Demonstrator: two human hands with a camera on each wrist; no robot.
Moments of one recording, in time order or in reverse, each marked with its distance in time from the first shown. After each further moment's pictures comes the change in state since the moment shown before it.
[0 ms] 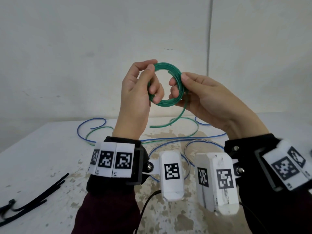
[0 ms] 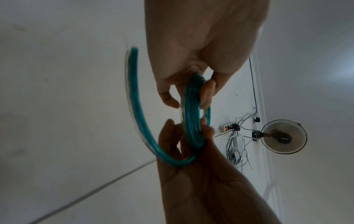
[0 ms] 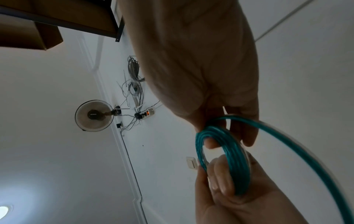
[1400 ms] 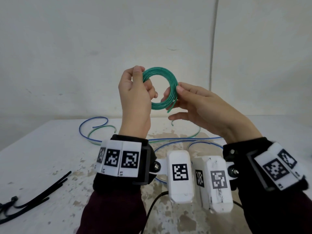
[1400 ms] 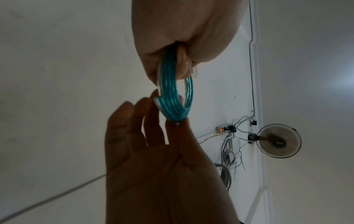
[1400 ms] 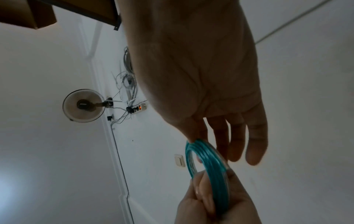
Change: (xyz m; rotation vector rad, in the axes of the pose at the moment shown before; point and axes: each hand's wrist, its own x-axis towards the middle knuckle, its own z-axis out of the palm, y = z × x) left_hand 0.003 0.000 0.000 0.021 0.308 -0.040; right_hand 0.001 0.014 0.003 -0.115 -0.112 0.063
